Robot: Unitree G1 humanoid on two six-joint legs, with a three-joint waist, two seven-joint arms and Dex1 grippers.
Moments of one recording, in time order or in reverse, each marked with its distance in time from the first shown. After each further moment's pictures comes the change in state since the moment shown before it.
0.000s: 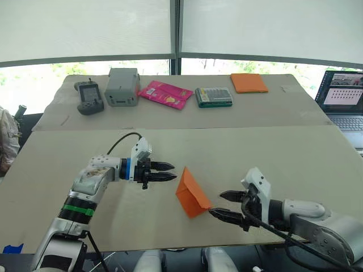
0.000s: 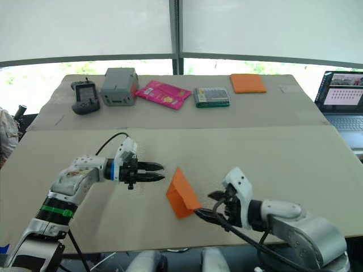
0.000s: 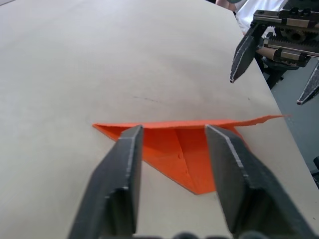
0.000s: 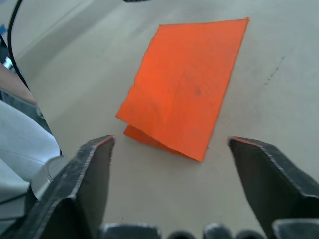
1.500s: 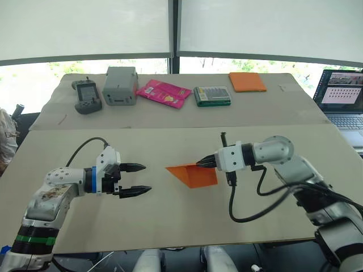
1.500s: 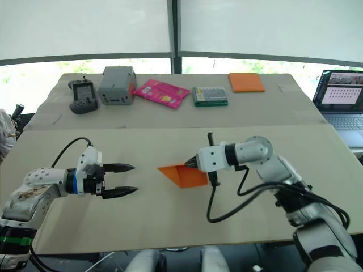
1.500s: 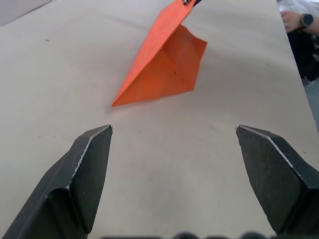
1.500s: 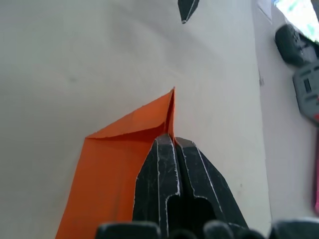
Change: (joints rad) left arm 0.355 0.191 0.248 -0.335 -0.064 -0.013 0.079; right arm -0.737 0.017 0.527 1.013 -0.628 -1.535 0.505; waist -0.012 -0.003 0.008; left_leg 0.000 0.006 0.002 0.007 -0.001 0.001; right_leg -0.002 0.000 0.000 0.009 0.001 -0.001
